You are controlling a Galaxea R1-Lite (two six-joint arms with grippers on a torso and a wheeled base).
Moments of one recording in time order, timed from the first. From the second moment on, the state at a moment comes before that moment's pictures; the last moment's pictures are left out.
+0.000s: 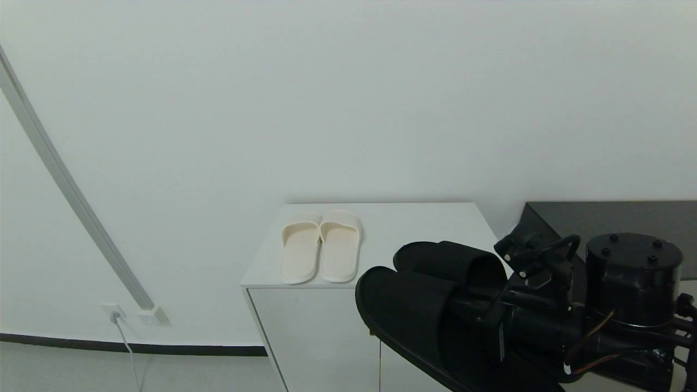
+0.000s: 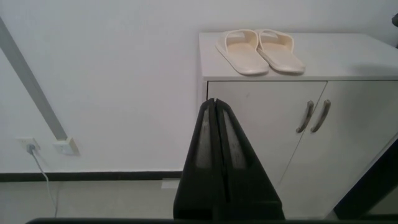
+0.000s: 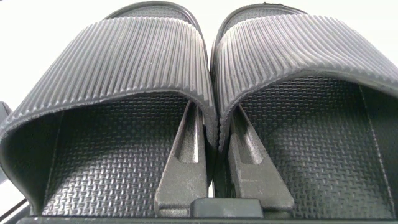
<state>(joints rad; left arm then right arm) 0.00 0.00 0.00 0.00 0.01 -0.01 0.72 1.59 -0.50 -0.82 0.13 0.05</state>
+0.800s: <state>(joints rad) 0.00 0.00 0.00 0.00 0.01 -0.01 0.73 1.58 -0.48 -0.83 0.13 -0.01</state>
